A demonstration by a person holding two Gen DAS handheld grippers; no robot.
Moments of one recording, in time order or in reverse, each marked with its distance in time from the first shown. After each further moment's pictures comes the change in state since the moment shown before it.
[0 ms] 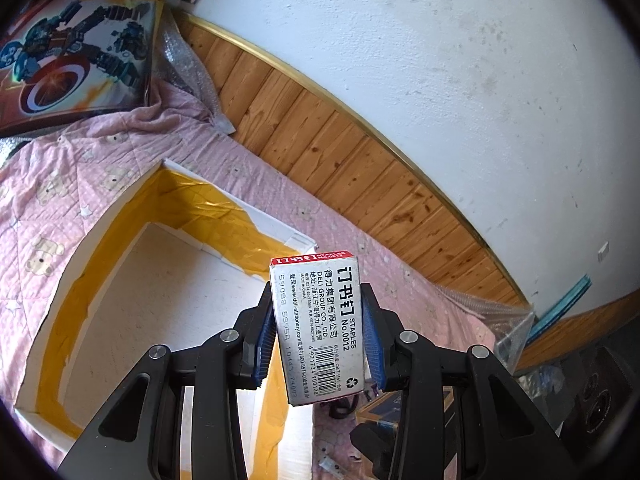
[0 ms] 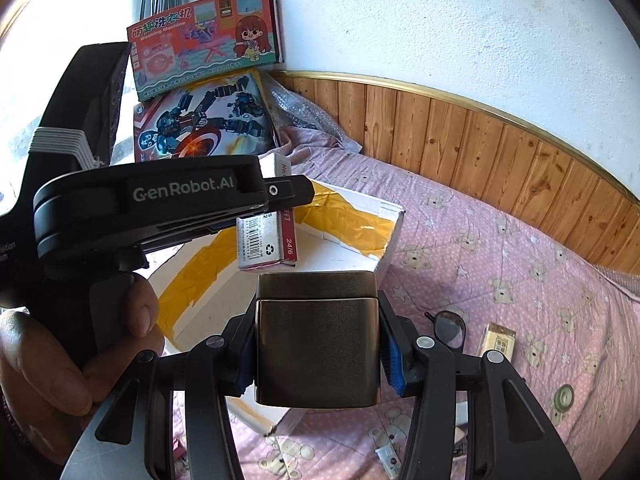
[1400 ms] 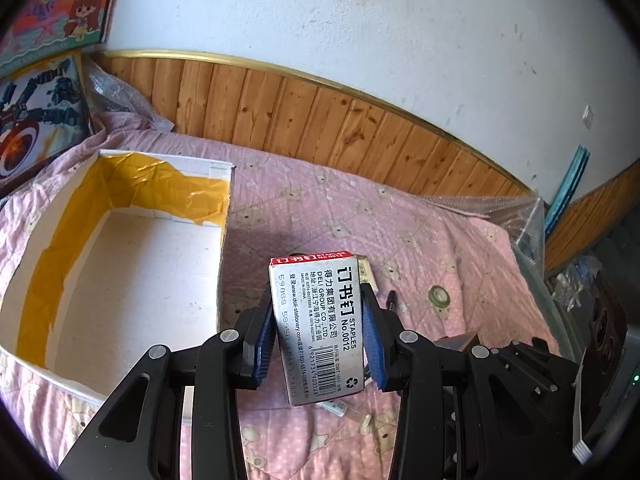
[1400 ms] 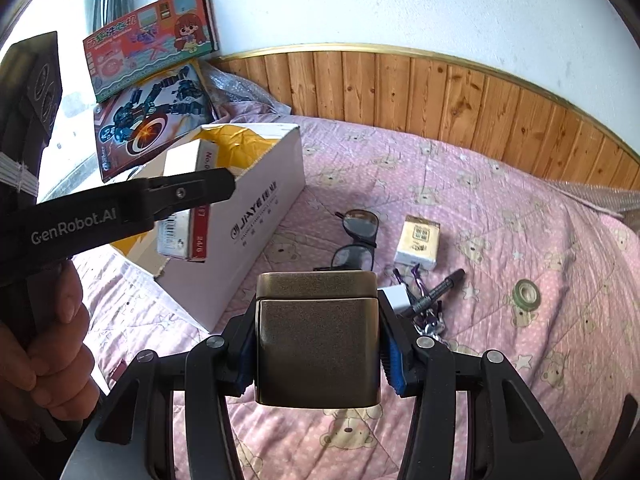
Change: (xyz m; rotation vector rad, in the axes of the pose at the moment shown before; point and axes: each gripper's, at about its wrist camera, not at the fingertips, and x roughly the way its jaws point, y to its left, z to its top) left arm -0.013 -0.096 -0.120 0.362 0.065 0.033; right arm -0.059 -0.080 -0.117 0.136 0.036 -0.095
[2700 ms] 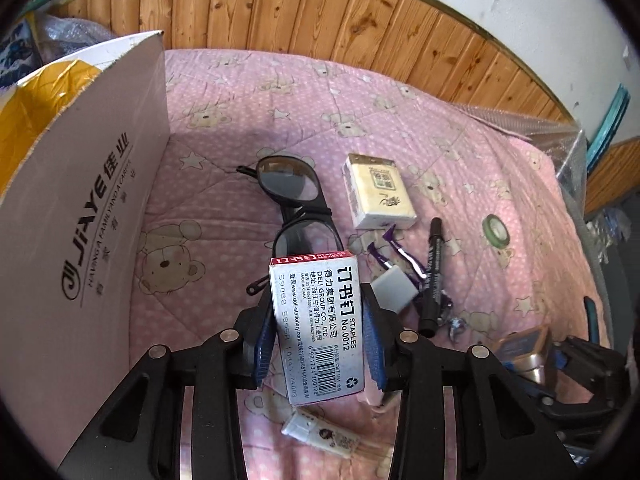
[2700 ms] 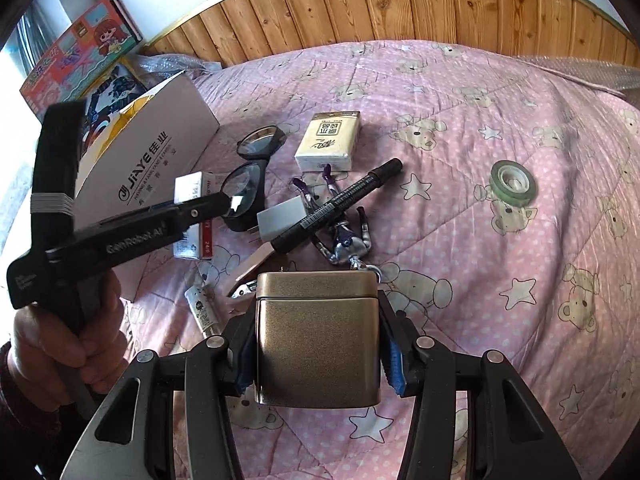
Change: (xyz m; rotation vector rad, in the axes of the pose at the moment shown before) left arm 0.156 -0.027 -0.053 0.043 0.280 0.081; right arm 0.067 -0.130 -0.062 0.252 0.202 0.047
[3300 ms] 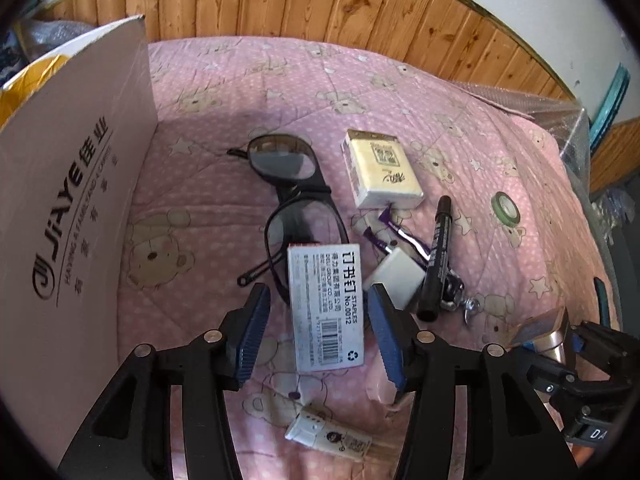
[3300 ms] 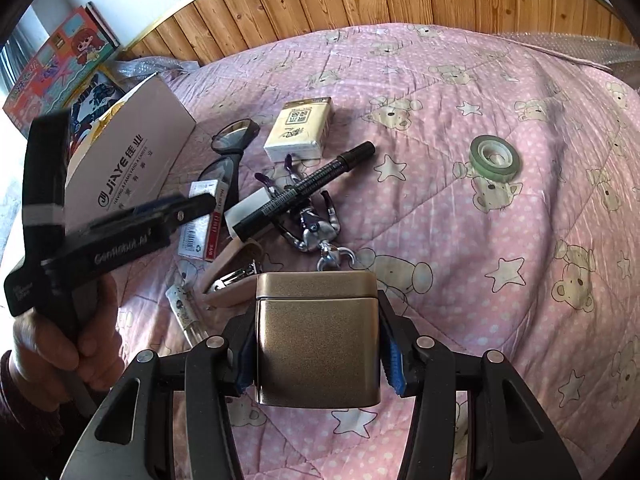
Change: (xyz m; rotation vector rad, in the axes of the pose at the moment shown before) left arm 0.031 0.000 -0.007 0.022 0.079 0.016; right arm 0.004 -0.014 -0.001 0.066 0.034 -0.014
